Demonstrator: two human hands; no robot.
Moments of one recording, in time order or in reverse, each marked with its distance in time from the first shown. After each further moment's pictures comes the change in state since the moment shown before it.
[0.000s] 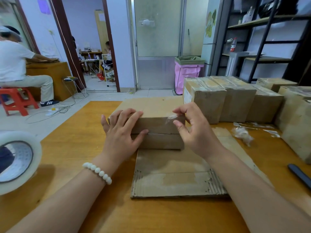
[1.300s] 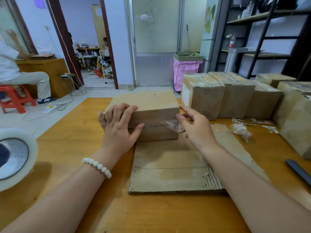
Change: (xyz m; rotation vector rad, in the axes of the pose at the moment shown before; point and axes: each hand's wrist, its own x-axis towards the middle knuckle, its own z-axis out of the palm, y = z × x) left_hand 0.001 -0.007 0.013 0.002 0.043 -0.044; right_hand -0.001 0.019 0.006 0.111 0.071 0.568
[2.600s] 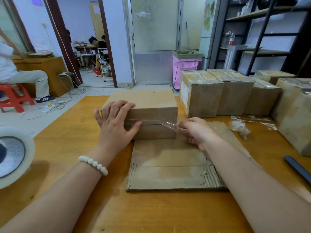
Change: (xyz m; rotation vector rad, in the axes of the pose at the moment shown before) left_hand 0.001 -0.002 -0.002 -0.047 -0.012 -0.017; right_hand 0.006 0.005 -0.003 0.213 -0.125 0.641
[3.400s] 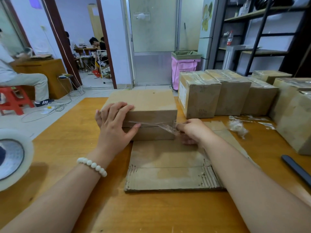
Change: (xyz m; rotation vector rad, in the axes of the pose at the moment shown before) left_hand 0.000 0.001 -0.001 -0.041 0.014 0.042; right_hand 0.002 -0.007 0.000 -0.243 0.028 0.024
